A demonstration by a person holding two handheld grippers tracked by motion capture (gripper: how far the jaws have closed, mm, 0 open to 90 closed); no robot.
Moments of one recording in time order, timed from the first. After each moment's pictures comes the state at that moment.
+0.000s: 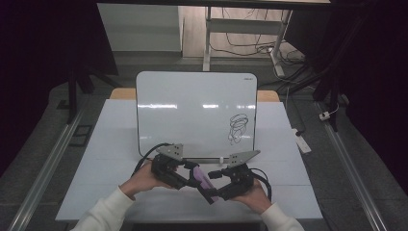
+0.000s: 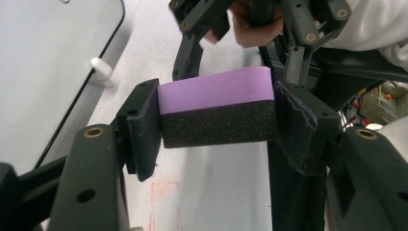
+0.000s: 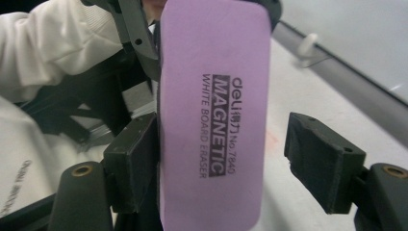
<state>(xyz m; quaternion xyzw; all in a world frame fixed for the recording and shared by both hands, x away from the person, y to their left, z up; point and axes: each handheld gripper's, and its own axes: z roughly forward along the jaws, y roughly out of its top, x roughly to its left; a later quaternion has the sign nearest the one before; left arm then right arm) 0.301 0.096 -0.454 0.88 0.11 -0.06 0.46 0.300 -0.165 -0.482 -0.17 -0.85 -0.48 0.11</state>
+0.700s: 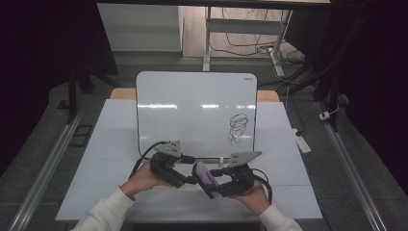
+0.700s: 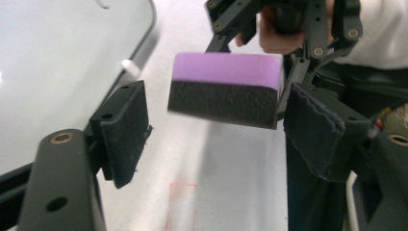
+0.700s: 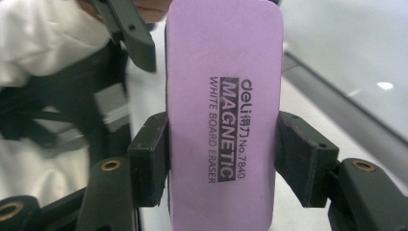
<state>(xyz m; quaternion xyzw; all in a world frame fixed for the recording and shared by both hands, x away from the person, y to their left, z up) 0.303 0.106 -0.455 0.86 0.18 -0.03 0.47 0.297 -0.167 -0.477 -0.18 -0.86 -0.48 0.03</state>
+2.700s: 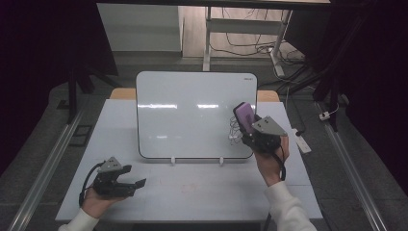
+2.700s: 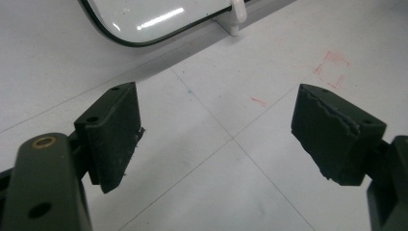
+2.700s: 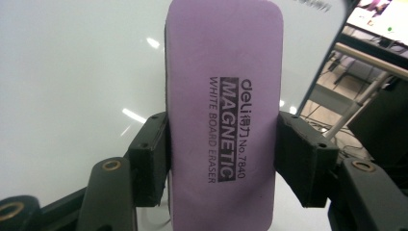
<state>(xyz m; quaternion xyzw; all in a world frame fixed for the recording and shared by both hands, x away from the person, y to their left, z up) 0.242 0.238 -0.512 0.80 0.44 0.10 0.40 0.363 -0.207 -0.409 -0.32 -0.74 -0.42 -0.41</state>
